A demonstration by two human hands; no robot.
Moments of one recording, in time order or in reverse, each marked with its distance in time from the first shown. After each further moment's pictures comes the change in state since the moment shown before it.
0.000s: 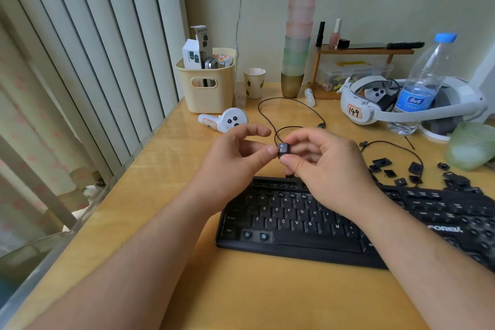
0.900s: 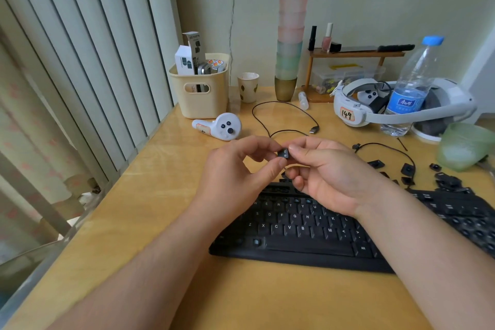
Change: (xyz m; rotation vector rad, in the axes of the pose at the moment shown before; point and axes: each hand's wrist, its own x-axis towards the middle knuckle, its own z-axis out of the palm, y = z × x) left_hand -0.009 0.000 0.020 0.353 0.121 0.324; right_hand 0.013 -0.001 -0.016 0.794 -0.221 0.601
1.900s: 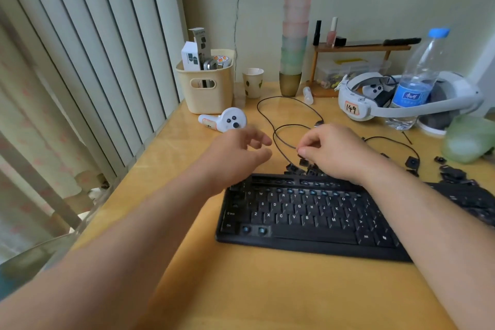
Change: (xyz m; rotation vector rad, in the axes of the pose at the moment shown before) left_hand 0.031 -0.012 -0.018 0.097 -0.265 -0.379; right_hand 0.028 -0.008 -0.024 -1.278 0.283 -0.216
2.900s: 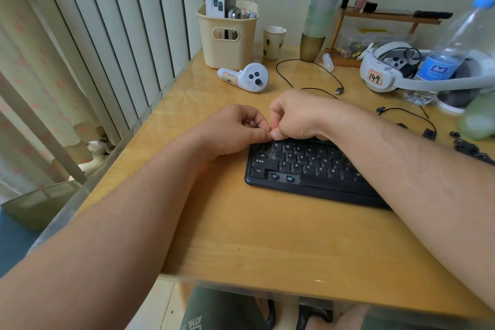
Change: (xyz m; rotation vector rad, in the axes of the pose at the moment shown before) left_hand -0.027 -0.054 -0.025 -0.043 -0.120 -0.054; right_hand -0.004 -0.100 0.043 -0.221 -0.357 -0.023
